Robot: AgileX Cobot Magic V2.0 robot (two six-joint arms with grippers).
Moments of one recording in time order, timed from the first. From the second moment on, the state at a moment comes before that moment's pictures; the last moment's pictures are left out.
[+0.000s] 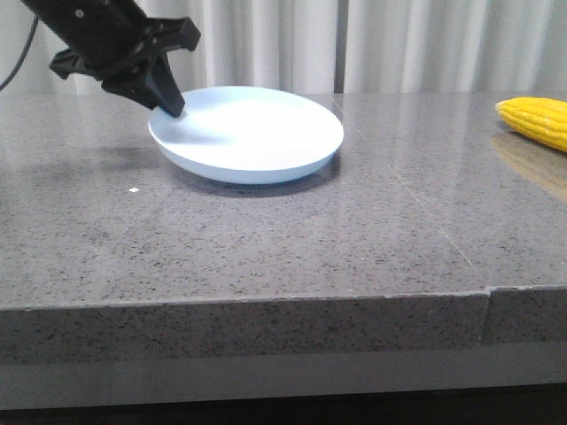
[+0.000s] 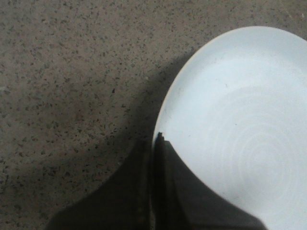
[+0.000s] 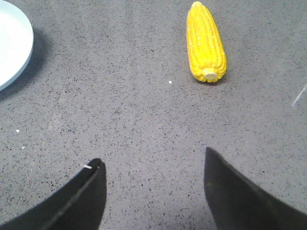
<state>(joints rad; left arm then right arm) -0.27 1.85 -1.46 -0.54 0.62 0.39 0.09 0.60 -0.65 0.01 0.63 0.04</state>
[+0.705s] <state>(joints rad) -0.27 1.87 -1.46 -0.51 0.63 0.39 0.09 0.60 -0.65 0.01 0.63 0.04</state>
